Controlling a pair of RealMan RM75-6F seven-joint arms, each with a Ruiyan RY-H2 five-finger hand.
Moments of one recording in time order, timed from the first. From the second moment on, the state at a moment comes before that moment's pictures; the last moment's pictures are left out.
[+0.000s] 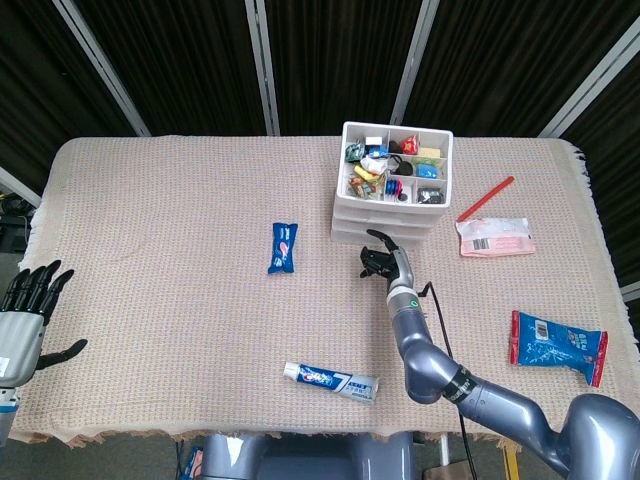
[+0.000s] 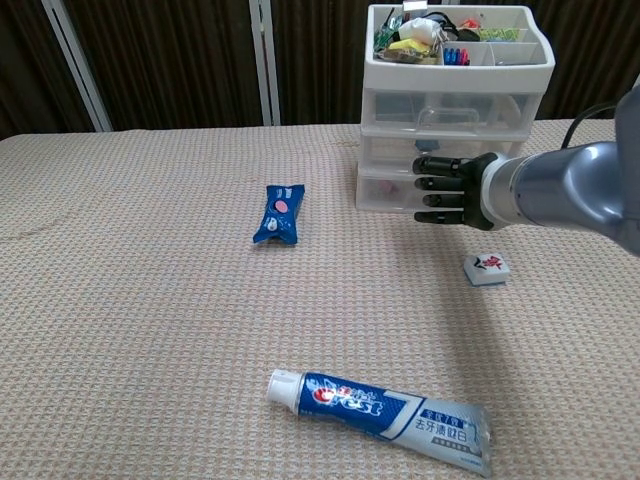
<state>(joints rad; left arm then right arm) -0.12 -1.15 -0.04 -1.58 1.57 1.51 0.03 0.78 -1.80 0.71 -1.42 -0.15 0.93 0.19</state>
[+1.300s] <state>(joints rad) -0.13 -1.13 -0.03 -1.60 1.56 1.49 0.02 0.82 -1.83 0.77 -1.34 -0.01 0.82 0.22</state>
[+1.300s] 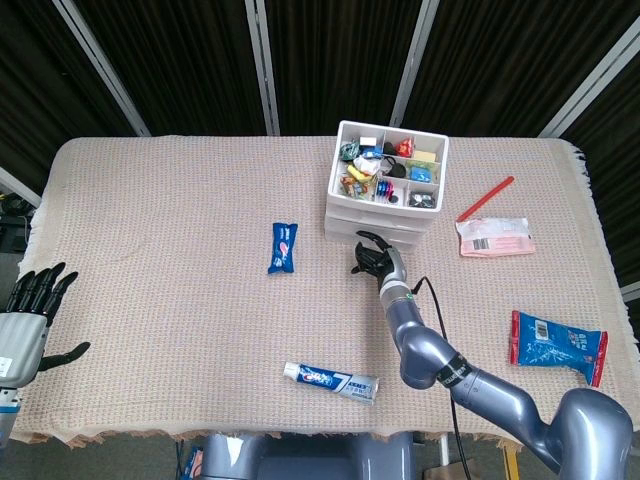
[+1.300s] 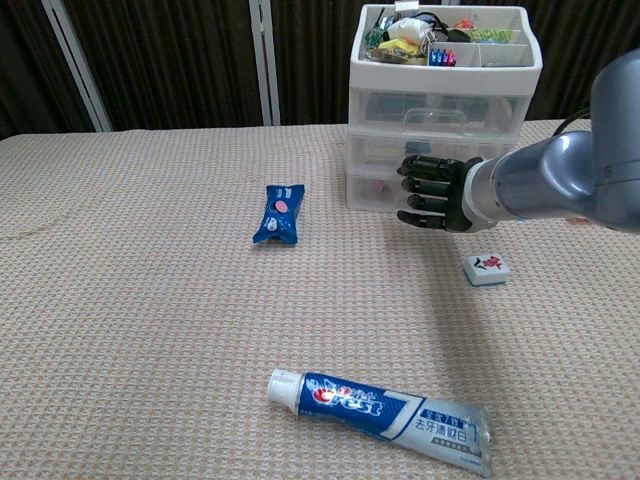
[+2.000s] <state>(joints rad) -0.12 -1.14 -0.03 -1.60 1.57 1.50 0.04 0.72 -1.76 0.69 -1.58 -0.03 0.90 0.21</state>
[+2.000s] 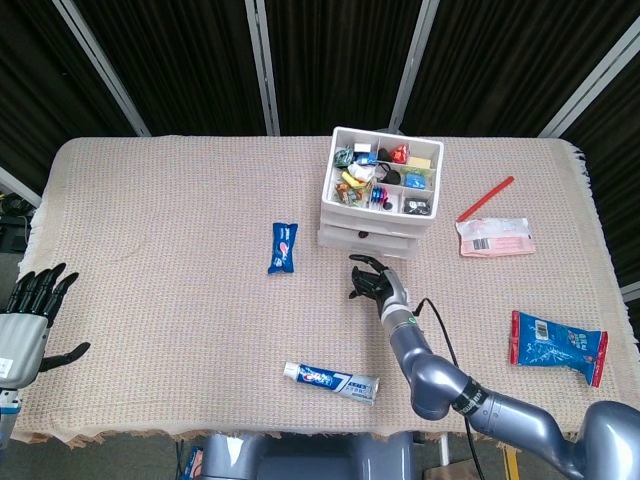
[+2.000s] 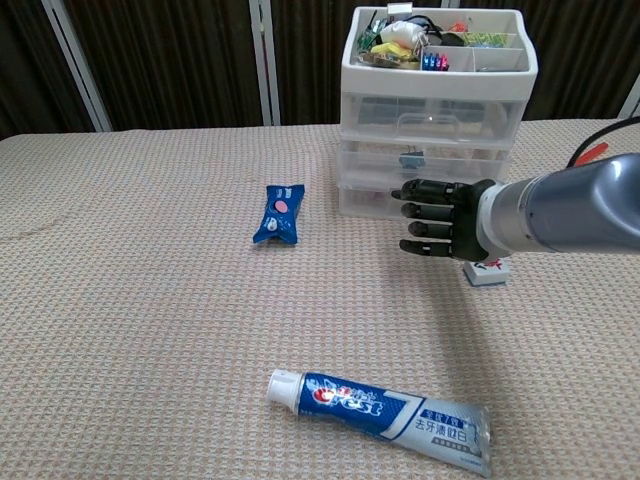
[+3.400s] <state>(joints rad) -0.11 -1.15 -0.03 -1.59 1.57 1.52 0.05 0.72 -1.65 0.47 -1.70 -0.40 1.27 -0.22</state>
